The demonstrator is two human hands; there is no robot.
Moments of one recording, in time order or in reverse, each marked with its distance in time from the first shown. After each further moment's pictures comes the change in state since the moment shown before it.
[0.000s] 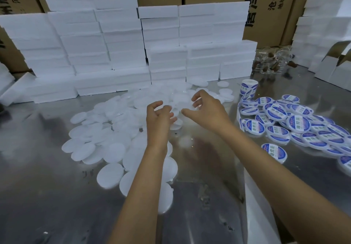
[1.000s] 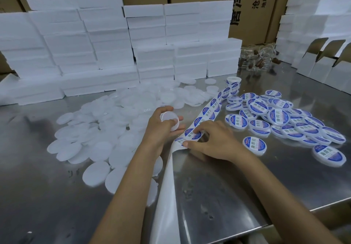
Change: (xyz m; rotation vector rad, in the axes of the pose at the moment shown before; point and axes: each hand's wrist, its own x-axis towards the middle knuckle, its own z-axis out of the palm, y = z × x) left_hand -0.011 -0.016 0.013 0.107 -0.316 -0.112; right_hand -0.076 0.052 -0.033 -0.265 -0.226 -0.038
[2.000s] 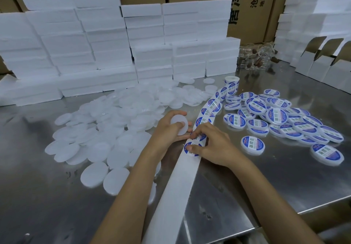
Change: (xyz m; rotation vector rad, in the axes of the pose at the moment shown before) left_hand -0.004 -0.007 0.013 0.195 -0.116 0.006; right_hand -0.015 -0.006 0.003 0.186 0.001 0.003
